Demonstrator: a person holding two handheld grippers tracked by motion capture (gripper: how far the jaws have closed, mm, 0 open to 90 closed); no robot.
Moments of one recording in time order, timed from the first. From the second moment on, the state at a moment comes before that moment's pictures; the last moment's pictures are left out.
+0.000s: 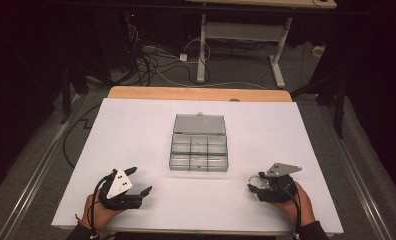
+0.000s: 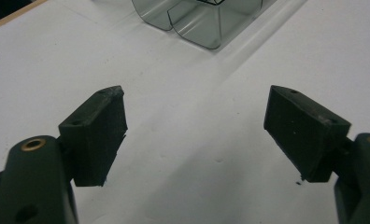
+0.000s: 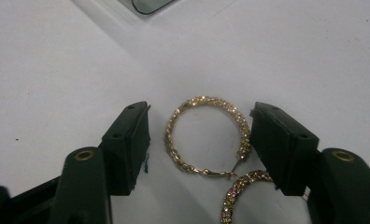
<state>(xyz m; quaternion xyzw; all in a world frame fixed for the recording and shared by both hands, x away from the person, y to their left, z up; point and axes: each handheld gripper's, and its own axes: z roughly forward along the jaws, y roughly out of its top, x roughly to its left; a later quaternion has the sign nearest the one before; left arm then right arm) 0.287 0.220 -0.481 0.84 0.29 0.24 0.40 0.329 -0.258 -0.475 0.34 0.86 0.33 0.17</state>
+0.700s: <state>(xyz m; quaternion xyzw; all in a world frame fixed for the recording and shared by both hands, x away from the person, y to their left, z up) 0.285 0.222 -0.483 0.84 0.29 0.25 0.38 0.328 -0.257 -0.473 0.33 0.86 0.34 0.17</state>
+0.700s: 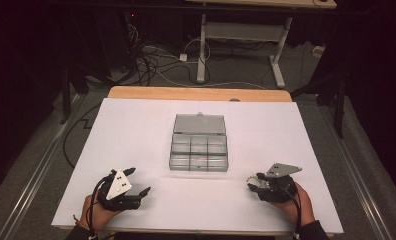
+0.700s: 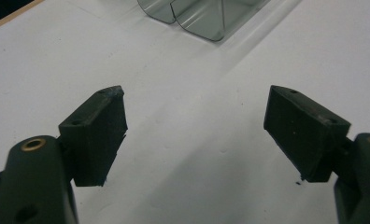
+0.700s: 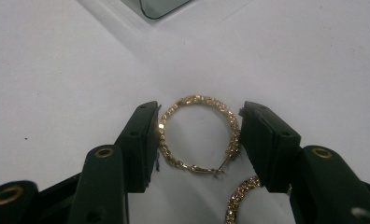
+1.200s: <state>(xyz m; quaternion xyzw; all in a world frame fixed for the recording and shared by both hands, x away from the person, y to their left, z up) 0.284 0.221 -0.481 0.84 0.29 0.26 0.38 0.326 -0.253 -0.473 0.32 0.87 0.34 0.18</state>
